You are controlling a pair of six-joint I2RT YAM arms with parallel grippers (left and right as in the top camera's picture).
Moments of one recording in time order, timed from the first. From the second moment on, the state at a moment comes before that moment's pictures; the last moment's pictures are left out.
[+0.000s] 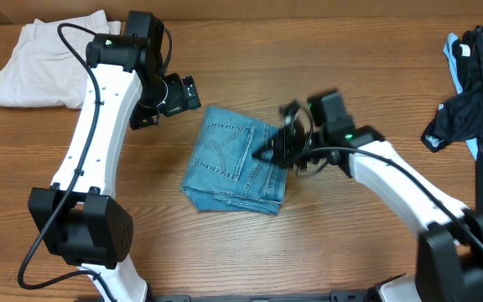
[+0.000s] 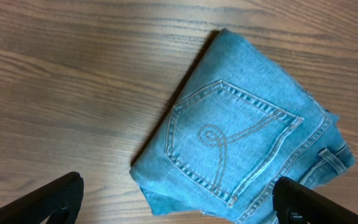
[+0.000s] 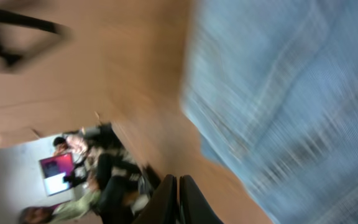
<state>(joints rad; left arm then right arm) -0.14 1.91 1.87 -1.36 0.13 -0.46 0.37 1.63 1.05 -0.38 -0.87 0.63</state>
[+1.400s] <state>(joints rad) -0.14 1.91 1.87 -1.36 0.13 -0.44 0.44 1.66 1.09 -0.31 -0.94 0.60</state>
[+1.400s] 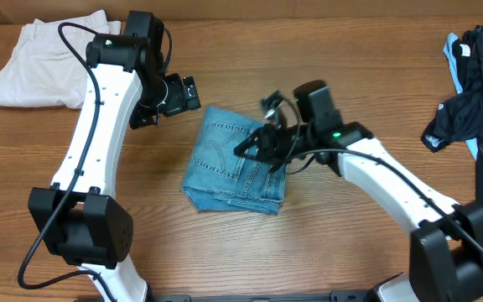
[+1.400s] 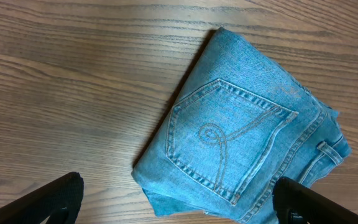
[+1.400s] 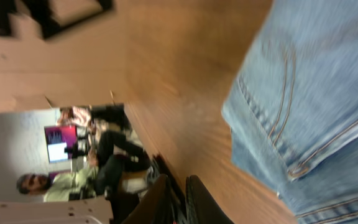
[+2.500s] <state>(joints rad) -0.14 1.91 1.87 -1.35 0.13 -0.32 0.36 1.34 1.04 -0.61 -0.60 0.68</state>
